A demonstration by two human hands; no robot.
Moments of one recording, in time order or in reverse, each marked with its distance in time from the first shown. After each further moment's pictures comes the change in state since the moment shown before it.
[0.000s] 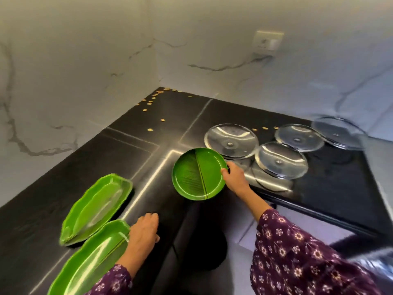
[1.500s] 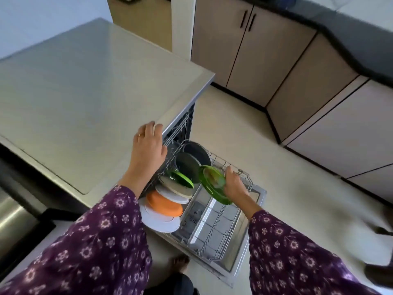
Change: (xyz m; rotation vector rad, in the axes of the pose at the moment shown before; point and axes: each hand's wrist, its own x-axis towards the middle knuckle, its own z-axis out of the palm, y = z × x) left_hand -0.064 0.843 0.112 0.024 0.153 1.519; right_hand -0.434 0.587 -0.304 -0.068 0.548 1.279
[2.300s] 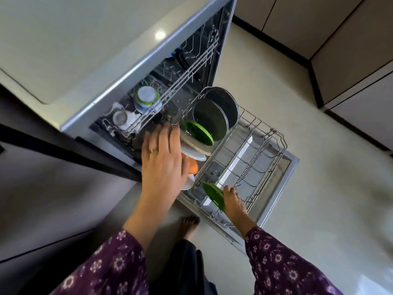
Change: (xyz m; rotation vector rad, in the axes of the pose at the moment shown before) left_hand -0.164 0.021 0.131 0.062 0.094 -0.129; right_hand -0.051 0.101 0.266 -0.217 -0.272 -0.073
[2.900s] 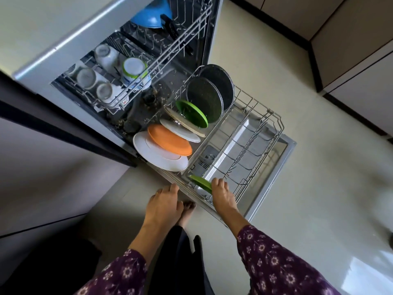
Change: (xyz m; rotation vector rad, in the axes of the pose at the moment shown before) left_hand -0.128 0.012 0.091 -0.220 -0.720 -0.144; right_hand -0.028 -0.004 0.040 -0.180 0.108 -0.075
